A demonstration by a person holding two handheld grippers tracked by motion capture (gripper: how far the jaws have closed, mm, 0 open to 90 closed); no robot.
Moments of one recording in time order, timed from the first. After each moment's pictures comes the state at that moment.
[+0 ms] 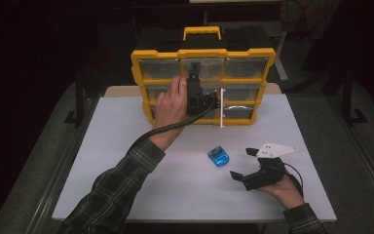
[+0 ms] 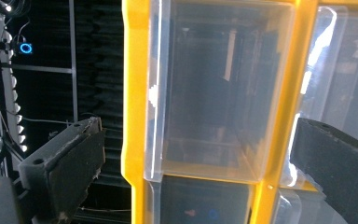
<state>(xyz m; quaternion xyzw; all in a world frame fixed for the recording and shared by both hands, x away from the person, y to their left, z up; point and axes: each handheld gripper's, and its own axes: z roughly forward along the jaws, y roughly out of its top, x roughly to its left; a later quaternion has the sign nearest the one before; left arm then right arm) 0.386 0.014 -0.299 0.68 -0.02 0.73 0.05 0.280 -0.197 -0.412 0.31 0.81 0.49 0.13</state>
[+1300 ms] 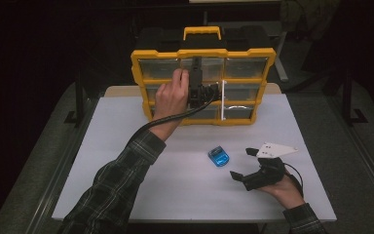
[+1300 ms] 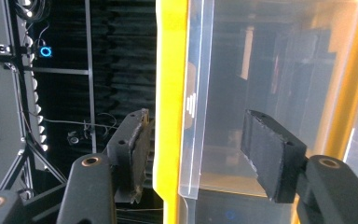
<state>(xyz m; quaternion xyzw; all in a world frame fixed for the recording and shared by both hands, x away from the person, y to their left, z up) 0.398 0.011 -0.286 0.66 -0.02 0.75 0.04 0.280 -0.197 -0.412 0.31 0.81 0.49 0.13</state>
